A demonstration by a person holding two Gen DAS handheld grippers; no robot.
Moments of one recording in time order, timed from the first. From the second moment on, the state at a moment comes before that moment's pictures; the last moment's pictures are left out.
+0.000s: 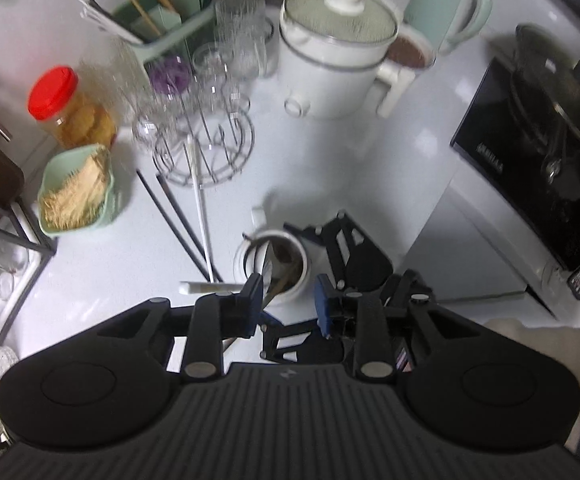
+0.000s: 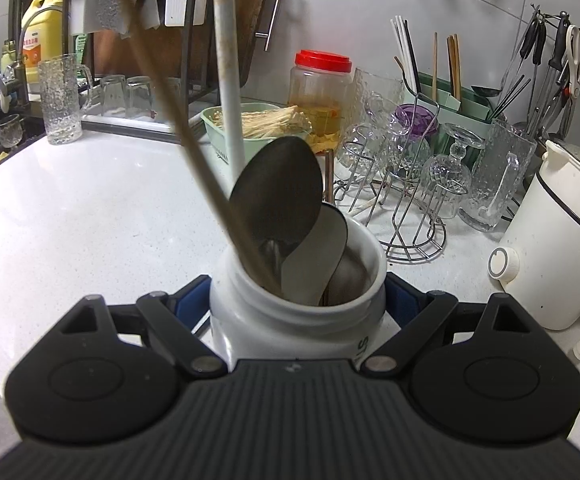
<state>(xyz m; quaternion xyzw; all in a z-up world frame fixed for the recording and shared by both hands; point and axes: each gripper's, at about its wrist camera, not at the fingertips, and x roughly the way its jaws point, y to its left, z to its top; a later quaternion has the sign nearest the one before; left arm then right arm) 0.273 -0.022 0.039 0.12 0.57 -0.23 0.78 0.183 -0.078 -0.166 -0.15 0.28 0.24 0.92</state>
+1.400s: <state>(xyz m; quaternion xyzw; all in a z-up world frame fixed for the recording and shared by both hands) 0.119 0.200 -0.046 -0.17 0.33 -0.07 0.92 0.198 -0.070 -0.162 -0.12 0.31 0.14 0.93</state>
